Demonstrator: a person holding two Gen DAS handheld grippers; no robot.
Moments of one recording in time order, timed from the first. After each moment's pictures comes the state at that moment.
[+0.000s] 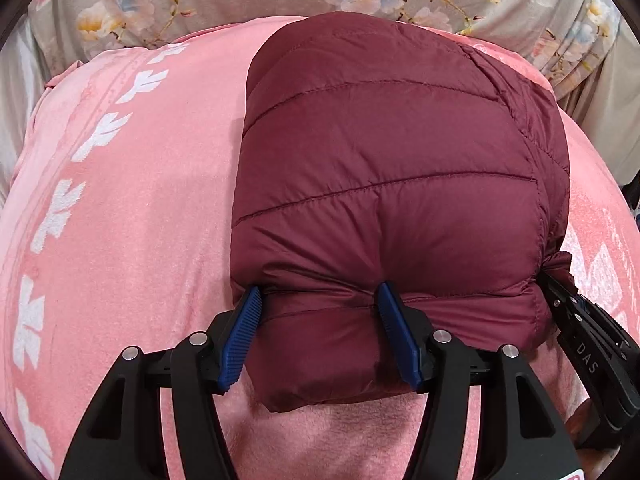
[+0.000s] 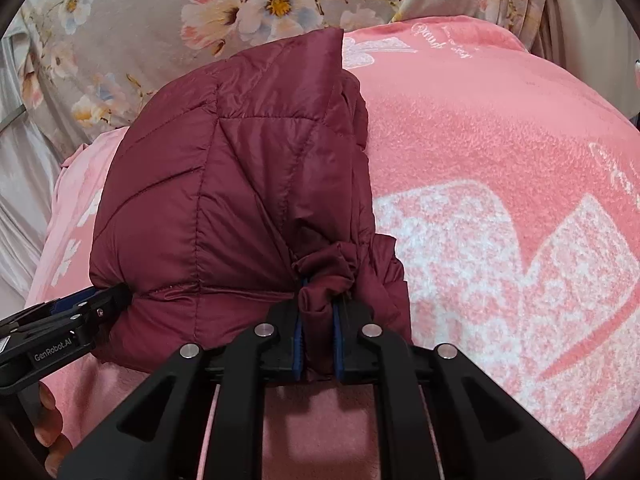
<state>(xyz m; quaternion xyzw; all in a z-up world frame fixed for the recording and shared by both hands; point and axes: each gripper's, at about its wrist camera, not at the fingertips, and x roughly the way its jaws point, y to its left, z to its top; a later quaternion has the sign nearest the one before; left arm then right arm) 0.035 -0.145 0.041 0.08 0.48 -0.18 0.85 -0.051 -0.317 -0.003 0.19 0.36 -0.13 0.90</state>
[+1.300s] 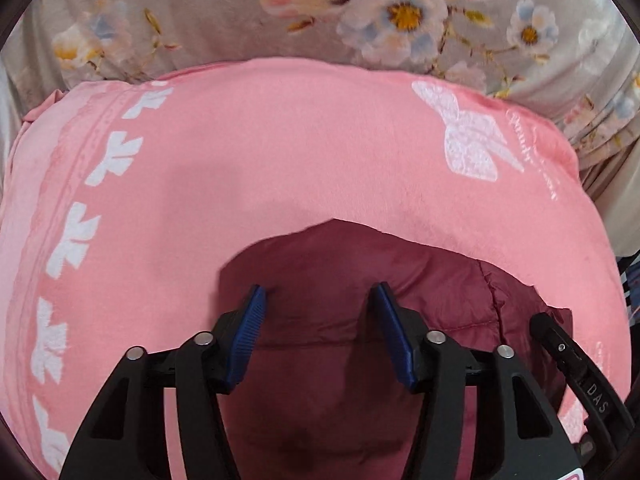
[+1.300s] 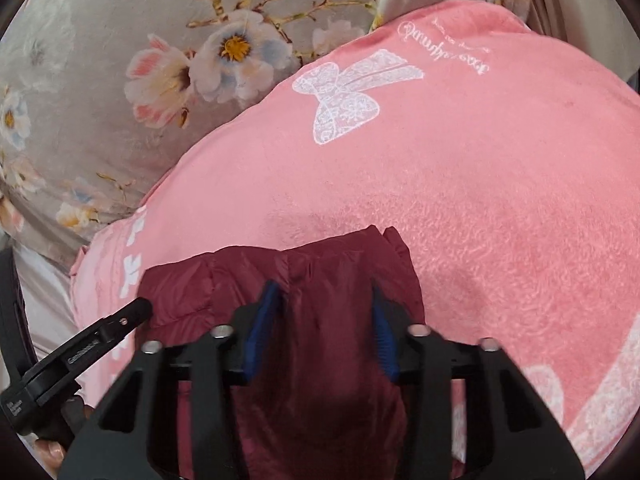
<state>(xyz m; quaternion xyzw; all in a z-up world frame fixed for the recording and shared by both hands) 0.213 -0.195 0.090 0.04 0.49 -0.16 0.86 0.087 -0.392 0.058 0.29 0.34 -0.16 0.88</state>
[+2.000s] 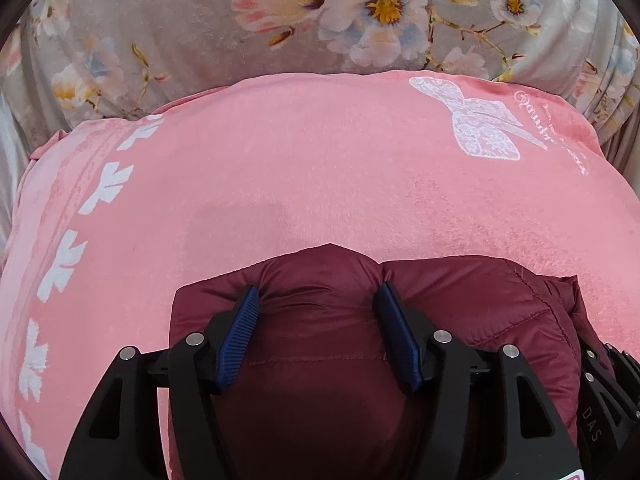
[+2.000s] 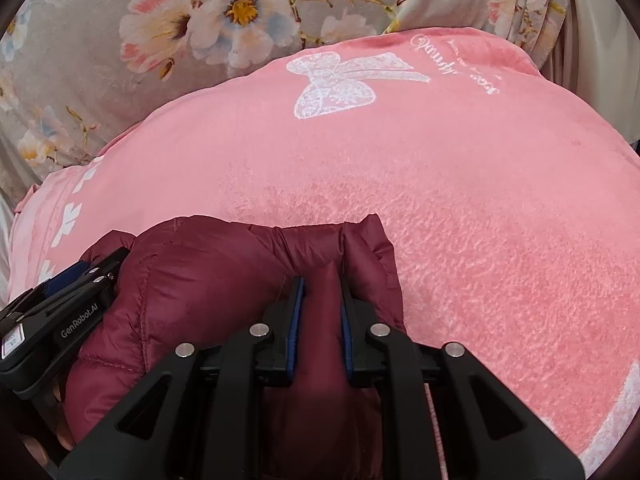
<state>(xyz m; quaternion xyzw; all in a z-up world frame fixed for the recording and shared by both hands) 0.206 -0.229 0.033 0.10 0.40 -0.14 0.90 0.111 -0.386 0.006 0.18 0.36 -0.19 0.90</state>
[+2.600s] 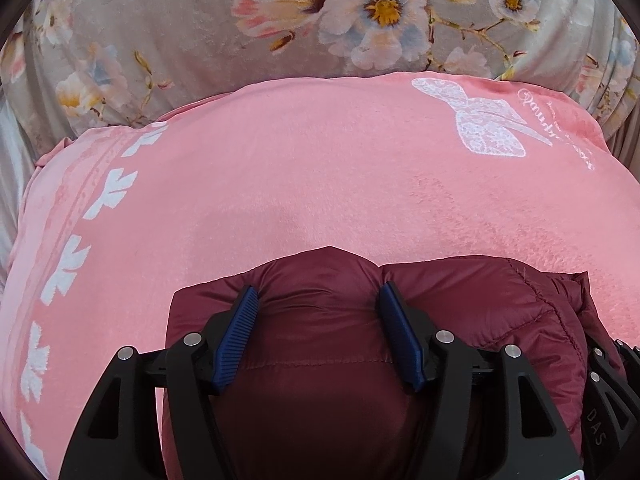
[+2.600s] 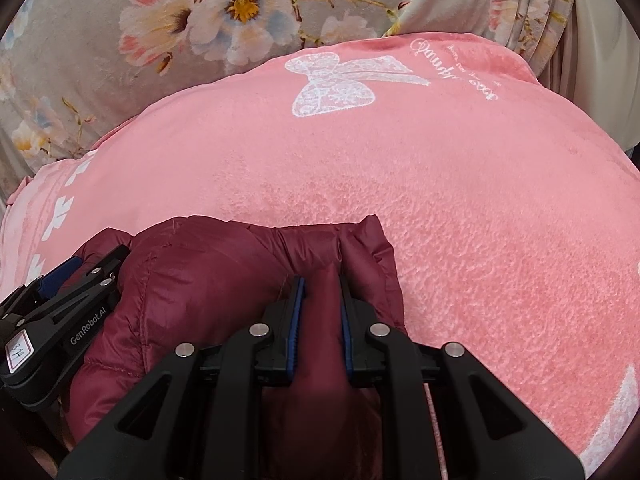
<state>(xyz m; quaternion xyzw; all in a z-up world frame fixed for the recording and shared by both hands) 0.206 -0.235 0.024 0.11 0.39 -0.13 0.91 0.115 -0.383 0.005 0.16 0.36 -0.20 0.90</state>
